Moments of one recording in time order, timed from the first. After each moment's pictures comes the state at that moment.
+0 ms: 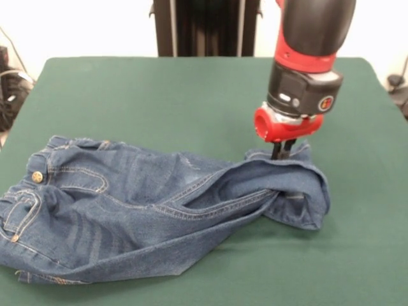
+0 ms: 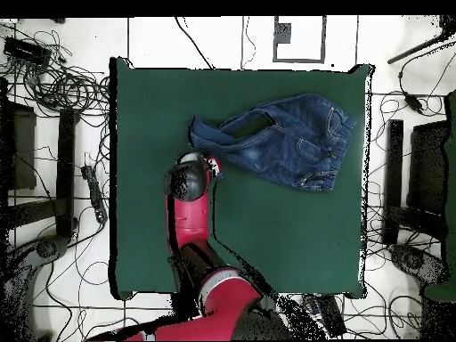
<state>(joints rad) -0.03 -0.51 0.34 1.99 1.68 -0.40 2.87</state>
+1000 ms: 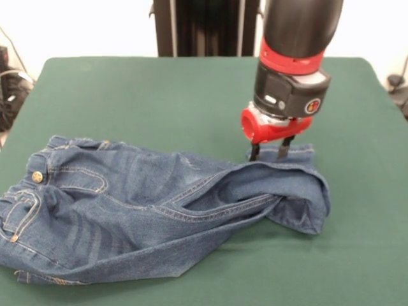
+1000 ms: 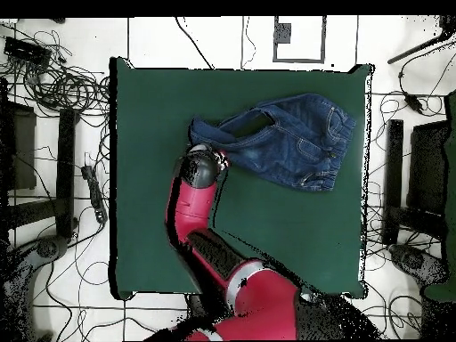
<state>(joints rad) -0.18 -0.57 0.56 2.03 1.88 -0.57 2.64</state>
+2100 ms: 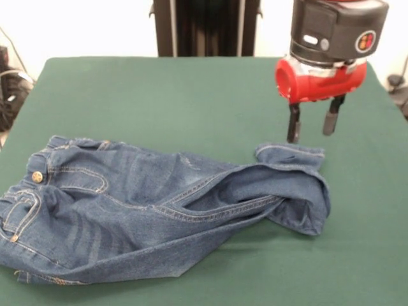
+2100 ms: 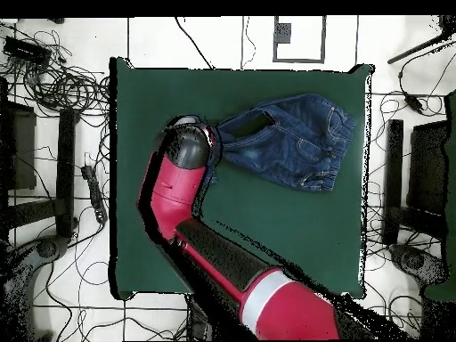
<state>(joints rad) -0.34 -0.76 0.90 2.07 2.08 -0.72 2.60</state>
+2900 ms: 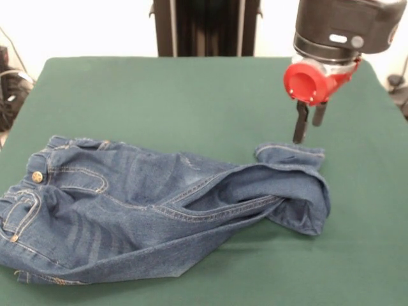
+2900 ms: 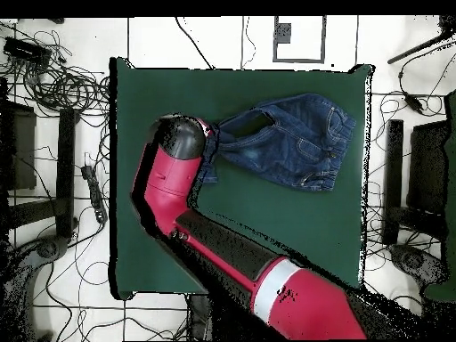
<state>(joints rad) -0.41 -0.74 1.02 2.06 2.09 -0.89 2.06</state>
